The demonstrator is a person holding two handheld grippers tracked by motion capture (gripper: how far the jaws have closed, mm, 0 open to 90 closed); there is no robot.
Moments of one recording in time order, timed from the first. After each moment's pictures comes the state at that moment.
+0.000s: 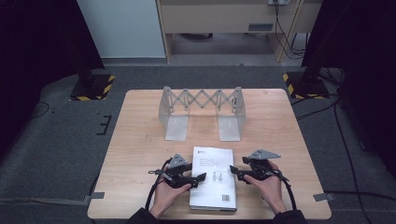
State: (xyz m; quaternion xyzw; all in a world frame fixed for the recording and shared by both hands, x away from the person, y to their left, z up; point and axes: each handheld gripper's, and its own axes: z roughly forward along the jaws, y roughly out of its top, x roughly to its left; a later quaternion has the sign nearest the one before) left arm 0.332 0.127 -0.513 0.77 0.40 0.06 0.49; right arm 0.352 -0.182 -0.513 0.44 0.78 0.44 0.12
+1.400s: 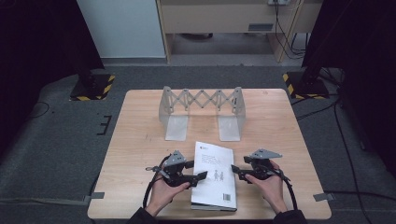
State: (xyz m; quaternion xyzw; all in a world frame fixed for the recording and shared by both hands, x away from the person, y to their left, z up) left arm 0.331 0.126 -0.485 0.77 0.36 0.04 0.52; right arm 0.353 -0.185 -0.511 0.44 0.78 0.44 0.12
